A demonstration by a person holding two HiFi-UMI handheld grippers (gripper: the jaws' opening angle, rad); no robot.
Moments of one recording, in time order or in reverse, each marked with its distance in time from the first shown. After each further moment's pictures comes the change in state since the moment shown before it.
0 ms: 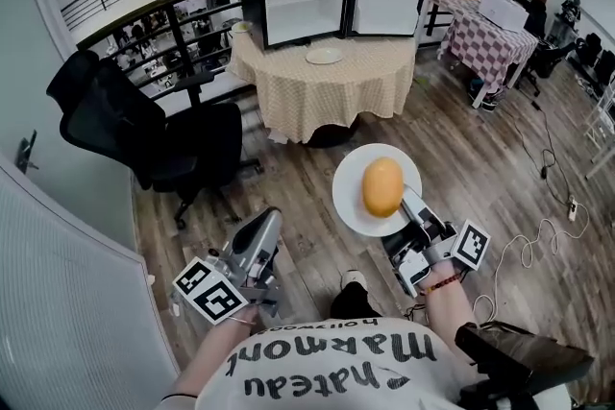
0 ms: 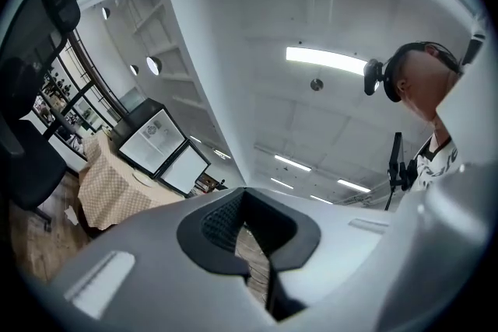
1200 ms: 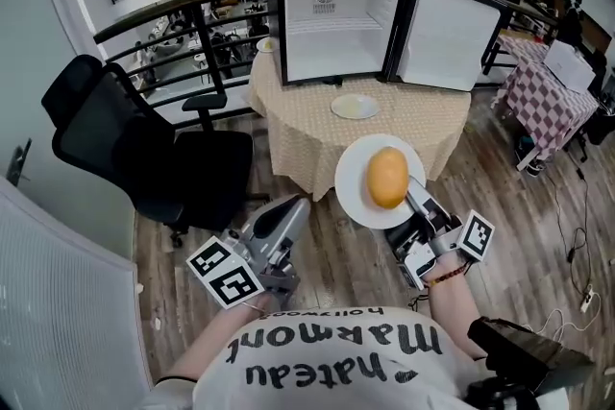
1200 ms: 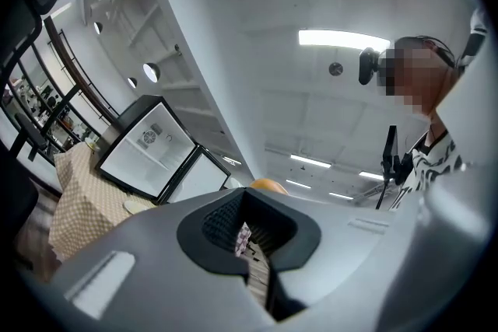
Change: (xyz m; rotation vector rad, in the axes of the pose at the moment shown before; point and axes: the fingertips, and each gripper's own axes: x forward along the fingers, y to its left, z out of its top) left arm 0.284 0.211 0.053 0.087 -0.038 0.064; right arm 0.292 -0.160 0.206 0.102 0.216 0.077
